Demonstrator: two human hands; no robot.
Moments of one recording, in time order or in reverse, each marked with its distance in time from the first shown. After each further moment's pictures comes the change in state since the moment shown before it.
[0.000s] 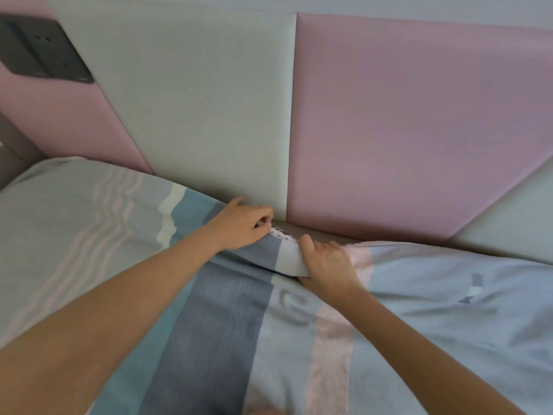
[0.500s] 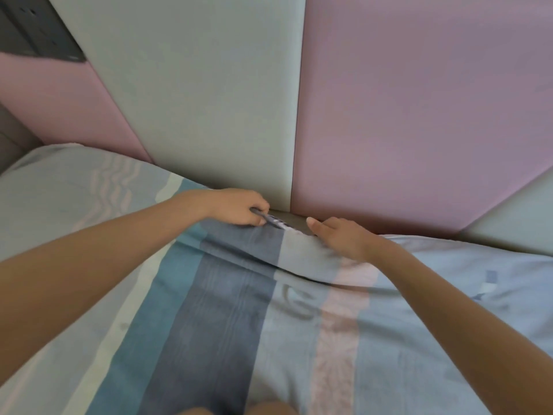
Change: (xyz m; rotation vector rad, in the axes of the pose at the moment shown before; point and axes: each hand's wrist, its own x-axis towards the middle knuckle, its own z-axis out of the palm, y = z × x) left_hand 0.013 -0.014 -0.034 -0.151 -0.431 0.014; right_hand 0.031 0.024 -0.057 0.602 -0.582 0.373
